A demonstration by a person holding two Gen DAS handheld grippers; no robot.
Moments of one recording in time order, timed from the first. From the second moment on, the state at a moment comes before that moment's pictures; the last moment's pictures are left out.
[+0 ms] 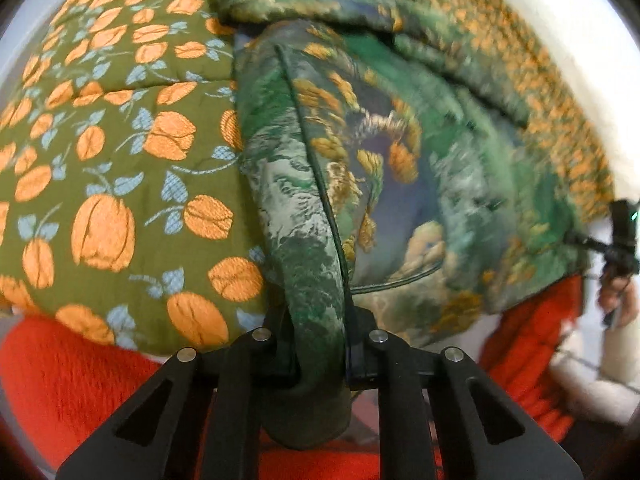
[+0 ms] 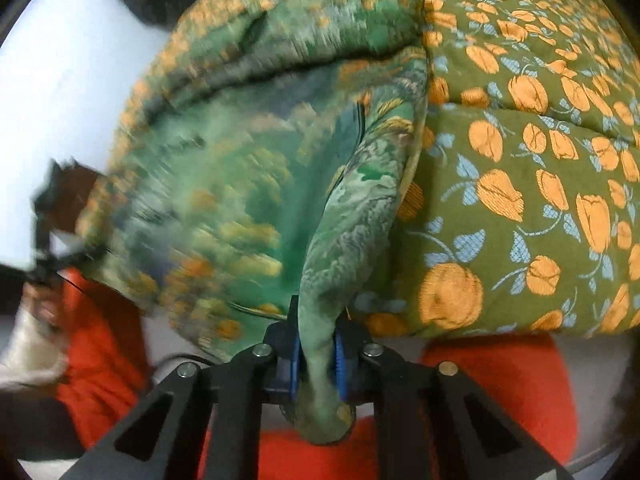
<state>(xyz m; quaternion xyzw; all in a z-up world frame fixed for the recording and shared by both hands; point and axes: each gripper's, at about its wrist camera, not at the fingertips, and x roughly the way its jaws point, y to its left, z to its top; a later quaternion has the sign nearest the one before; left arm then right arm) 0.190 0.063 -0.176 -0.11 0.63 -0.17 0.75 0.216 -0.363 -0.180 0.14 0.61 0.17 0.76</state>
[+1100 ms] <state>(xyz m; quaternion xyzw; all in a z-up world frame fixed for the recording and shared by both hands) 0.354 0.157 -0.100 -0.34 0.54 -0.18 0.75 0.377 -0.401 -0.138 0.37 0.43 0.18 0.80</state>
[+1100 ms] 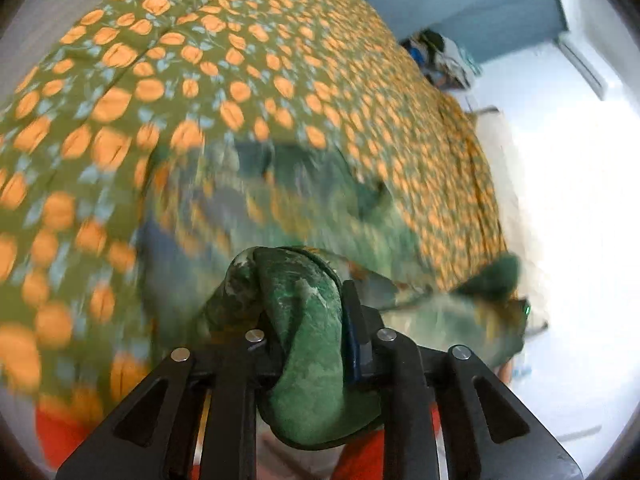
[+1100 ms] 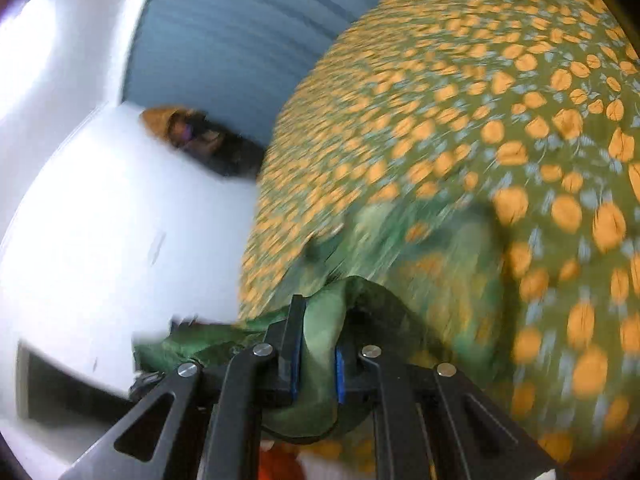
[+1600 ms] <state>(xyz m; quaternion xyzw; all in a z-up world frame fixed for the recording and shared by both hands) 0.419 0.171 -0.118 -0.42 0.52 -0.21 0.71 0.450 -0.436 -0.235 0.54 0.43 0.18 0.70</state>
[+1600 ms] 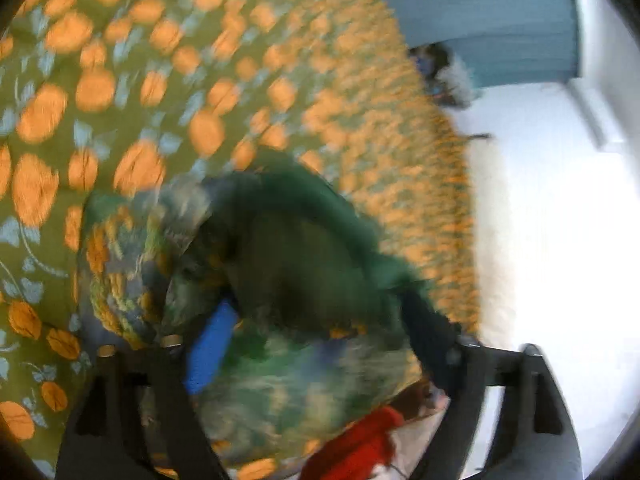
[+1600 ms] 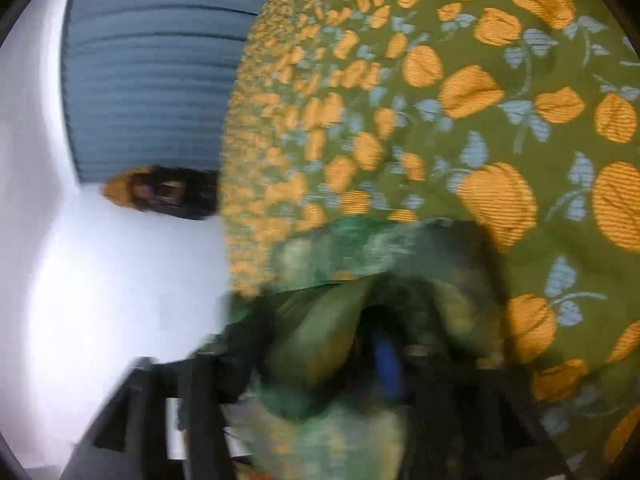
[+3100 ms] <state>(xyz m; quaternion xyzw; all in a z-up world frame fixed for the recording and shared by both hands) 0.437 0.094 -0.229 -0.06 0.42 0.02 0.91 0.489 -0.317 -0.262 0.01 0.42 0.00 0.91</state>
